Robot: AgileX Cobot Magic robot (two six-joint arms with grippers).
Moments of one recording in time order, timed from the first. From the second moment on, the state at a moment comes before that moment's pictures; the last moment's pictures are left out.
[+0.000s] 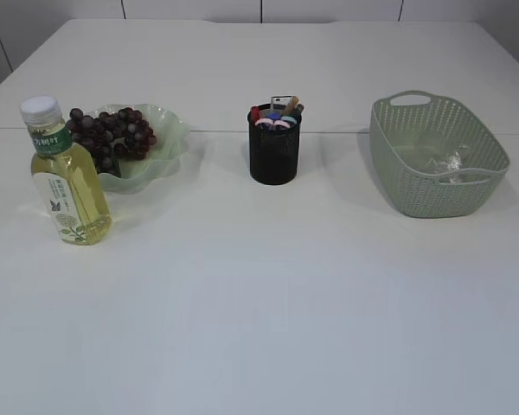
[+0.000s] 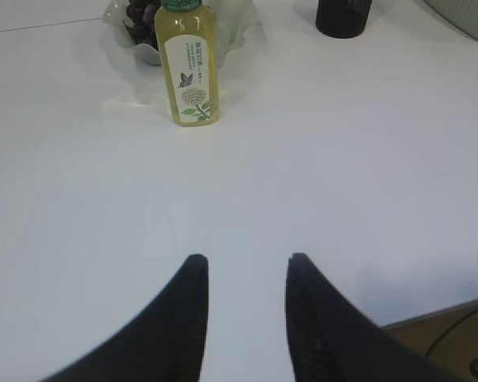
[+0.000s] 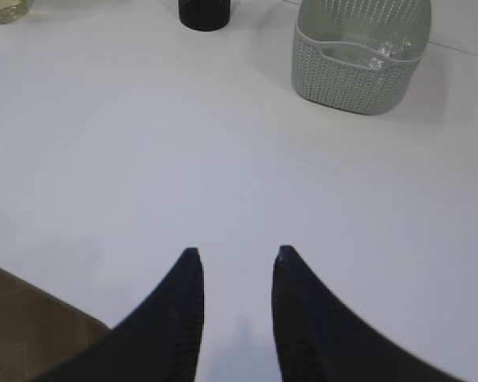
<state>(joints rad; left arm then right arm) -0.18 0.02 -0.53 -0.10 1.11 0.06 0.42 -0.02 -0.50 -0.10 1.14 -0.04</state>
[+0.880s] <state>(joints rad) -0.02 0.01 -0.53 -0.09 1.11 0.06 0.14 -0.02 -0.50 -0.10 1.14 -0.04</state>
